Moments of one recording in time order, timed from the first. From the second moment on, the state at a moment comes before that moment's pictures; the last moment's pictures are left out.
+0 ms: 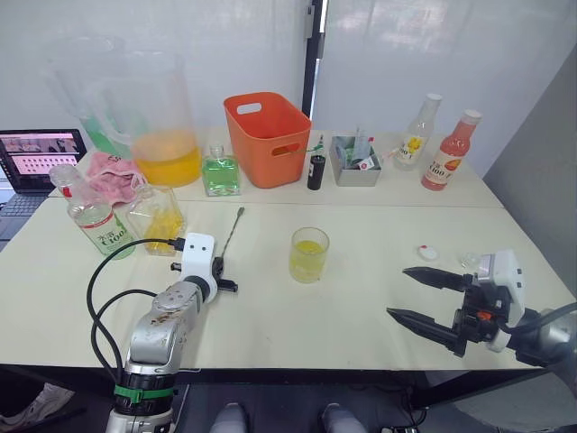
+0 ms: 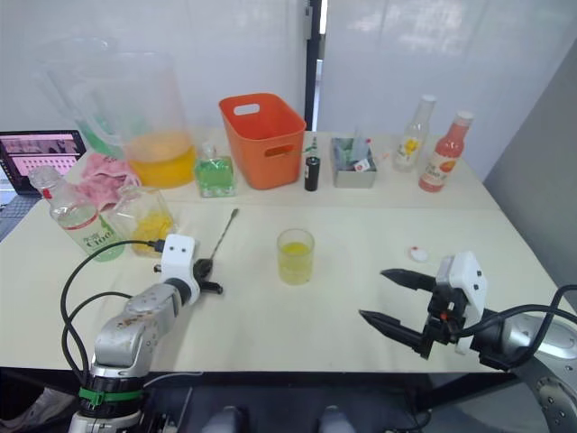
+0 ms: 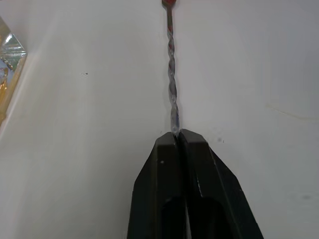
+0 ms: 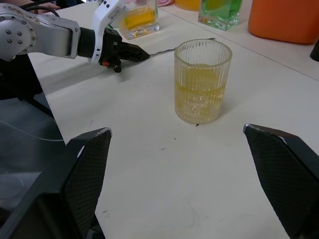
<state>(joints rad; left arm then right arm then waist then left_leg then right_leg) -0.29 0.31 0.06 -0.23 -0.19 0.81 -0.15 0.14 -0.83 -0.42 -0.60 0.81 0.58 0.93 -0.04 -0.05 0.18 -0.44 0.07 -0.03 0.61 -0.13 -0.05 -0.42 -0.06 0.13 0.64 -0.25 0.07</state>
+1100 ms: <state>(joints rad) 0.04 0.88 0.16 -0.22 -0.32 0.45 -0.90 0.04 -0.84 -0.32 -0.51 0.75 0.55 0.98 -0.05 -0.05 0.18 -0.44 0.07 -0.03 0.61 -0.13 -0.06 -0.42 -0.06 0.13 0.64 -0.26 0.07</state>
